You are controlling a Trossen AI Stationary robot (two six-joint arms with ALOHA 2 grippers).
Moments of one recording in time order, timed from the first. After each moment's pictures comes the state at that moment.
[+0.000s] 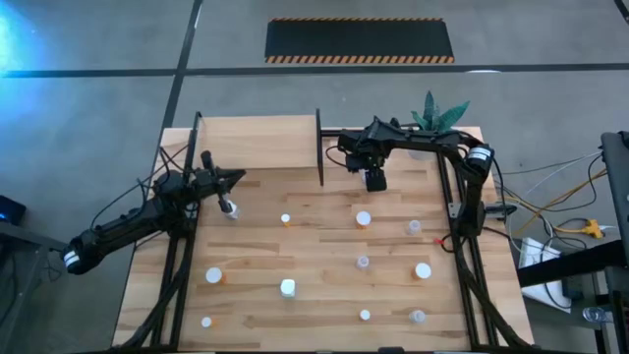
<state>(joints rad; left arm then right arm) 0.57 0.21 0.00 0.27 0.17 0.19 -0.46 1.91 1.47 -1.14 0.17 -0.51</state>
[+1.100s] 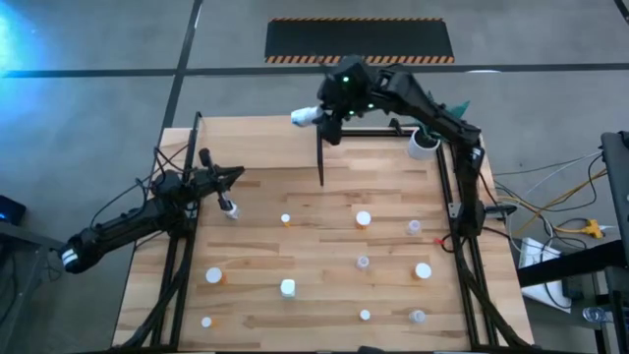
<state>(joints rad) 0.57 0.25 0.00 0.39 0.17 0.21 -0.45 2.00 2.35 -1.06 -0.13 -0.17</state>
